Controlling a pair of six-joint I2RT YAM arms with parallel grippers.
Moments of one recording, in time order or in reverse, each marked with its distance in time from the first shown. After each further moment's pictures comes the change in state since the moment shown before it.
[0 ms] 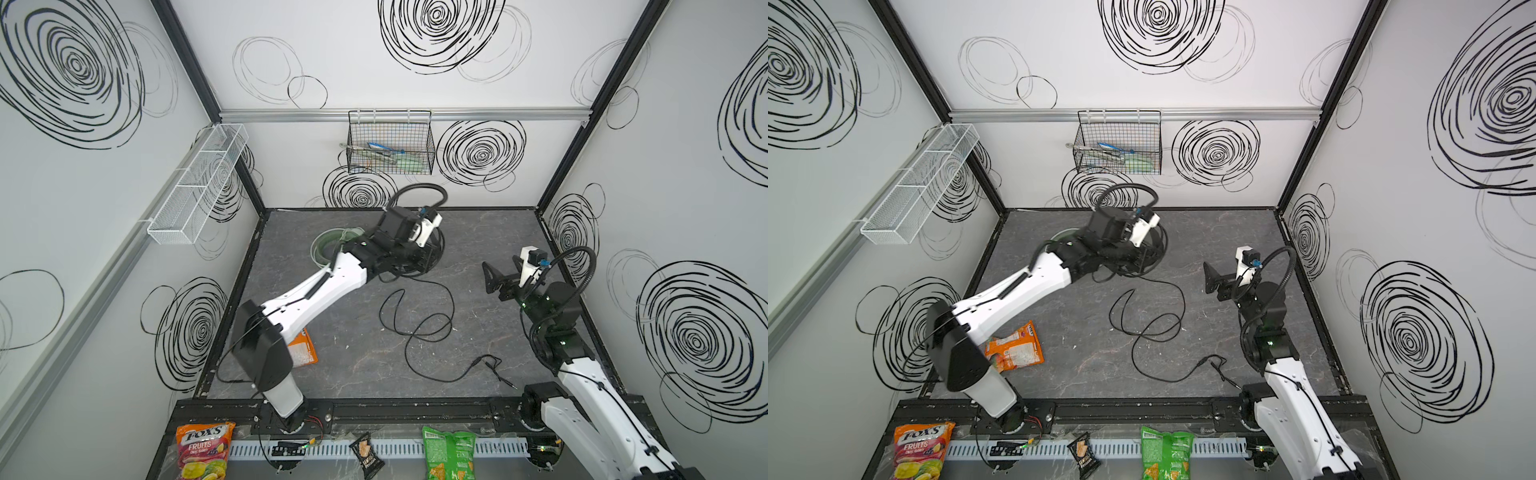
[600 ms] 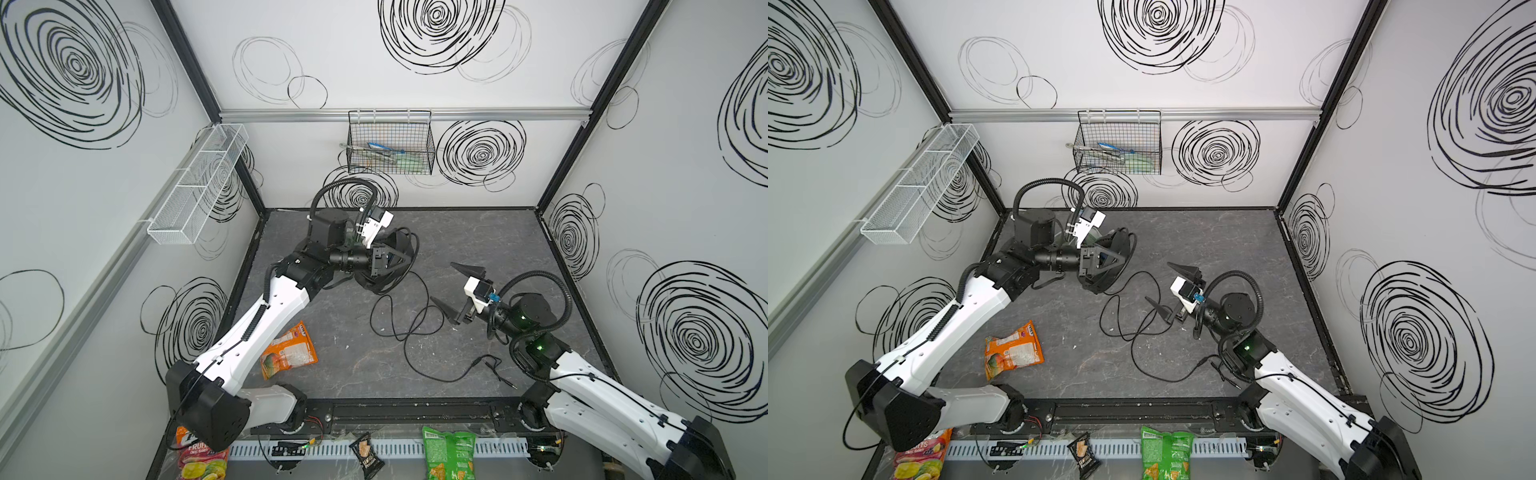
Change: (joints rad) left arm 0.206 -0.287 -0.310 0.136 0.602 -0.240; right arm 0.452 0.161 0.023 0.248 -0.097 -0.423
